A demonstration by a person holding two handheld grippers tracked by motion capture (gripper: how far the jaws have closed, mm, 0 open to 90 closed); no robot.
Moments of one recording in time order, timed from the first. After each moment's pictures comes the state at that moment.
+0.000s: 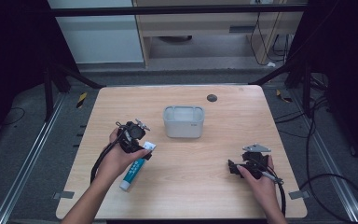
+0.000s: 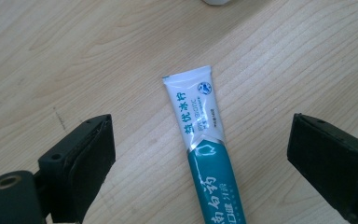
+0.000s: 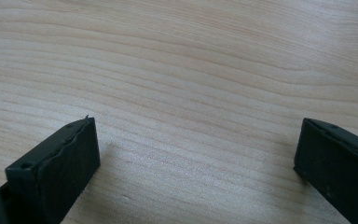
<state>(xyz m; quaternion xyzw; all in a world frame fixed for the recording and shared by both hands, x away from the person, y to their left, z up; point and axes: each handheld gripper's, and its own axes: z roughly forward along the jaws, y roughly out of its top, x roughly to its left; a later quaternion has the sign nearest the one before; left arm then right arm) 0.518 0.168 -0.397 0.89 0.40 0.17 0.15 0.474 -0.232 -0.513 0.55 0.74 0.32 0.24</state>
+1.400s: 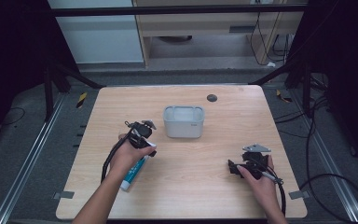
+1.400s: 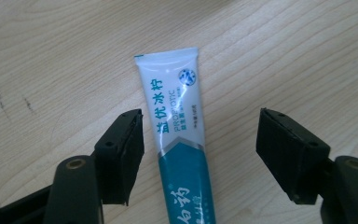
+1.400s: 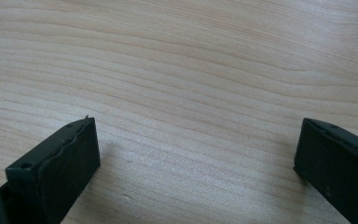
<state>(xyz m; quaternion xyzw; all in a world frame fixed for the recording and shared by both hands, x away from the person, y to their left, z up) 0.541 0.155 -0.424 0.87 0.46 0.10 0.11 0.474 -0.231 -0.513 0.55 0.74 0.32 0.23</state>
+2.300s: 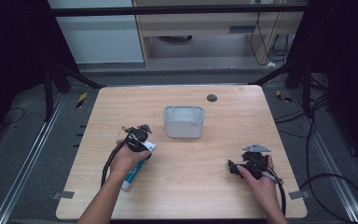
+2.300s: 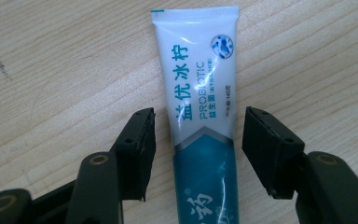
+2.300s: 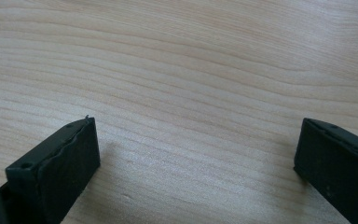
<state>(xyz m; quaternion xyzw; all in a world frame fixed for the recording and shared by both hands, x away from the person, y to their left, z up) 0.547 0.167 -0.455 0.86 0.50 0.08 0.08 0.474 -0.232 -0.513 0.55 0.74 0.32 0.23</state>
